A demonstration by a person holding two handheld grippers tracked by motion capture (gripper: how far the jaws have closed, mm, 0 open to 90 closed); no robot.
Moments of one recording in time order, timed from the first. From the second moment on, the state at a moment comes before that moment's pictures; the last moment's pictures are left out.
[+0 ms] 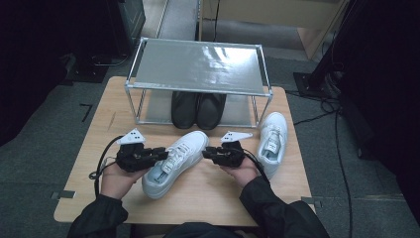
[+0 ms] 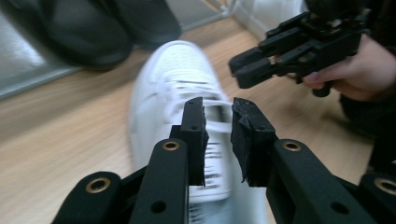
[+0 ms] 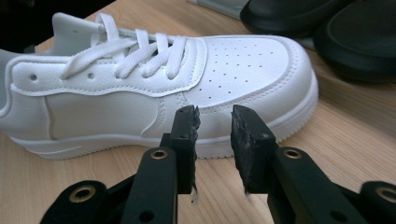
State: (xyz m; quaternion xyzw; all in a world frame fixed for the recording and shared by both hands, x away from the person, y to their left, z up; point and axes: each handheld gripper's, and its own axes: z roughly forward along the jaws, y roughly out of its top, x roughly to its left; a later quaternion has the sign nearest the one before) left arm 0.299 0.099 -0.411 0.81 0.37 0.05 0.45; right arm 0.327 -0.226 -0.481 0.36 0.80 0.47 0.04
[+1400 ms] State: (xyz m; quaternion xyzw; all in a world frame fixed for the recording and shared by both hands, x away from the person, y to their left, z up) left arm 0.300 0.108 -0.456 0.81 0.37 -0.02 0.45; right arm 0.355 -0.202 -0.492 0.36 0.81 0.47 0.05
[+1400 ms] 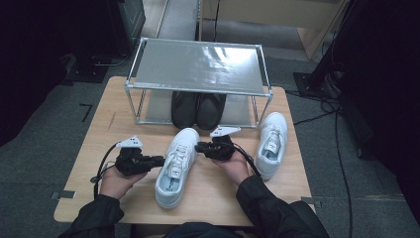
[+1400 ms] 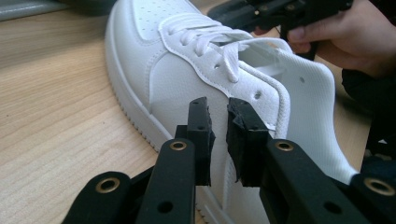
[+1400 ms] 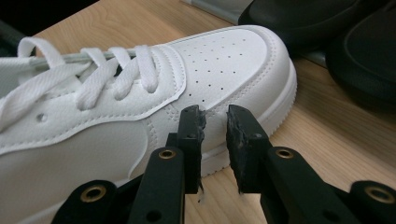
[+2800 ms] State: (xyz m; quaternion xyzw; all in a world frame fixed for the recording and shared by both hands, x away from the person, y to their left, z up) left arm 0.290 0.084 -0.451 0.83 0.36 0.02 0.43; right arm 0.334 -0.238 -0.475 0.39 0.79 0.48 0.05
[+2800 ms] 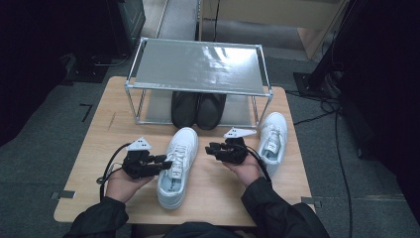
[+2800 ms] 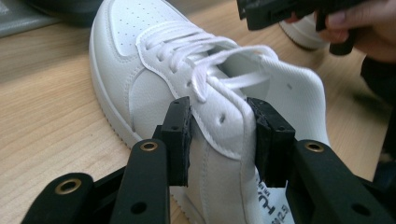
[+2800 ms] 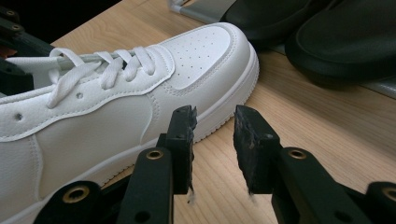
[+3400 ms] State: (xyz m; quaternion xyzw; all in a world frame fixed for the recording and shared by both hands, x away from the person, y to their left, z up) left arm 0.291 0.094 -0.451 0.81 0.38 -0.01 0.44; right arm 0.335 -0.236 -0.478 0.38 0.79 0.47 0.05
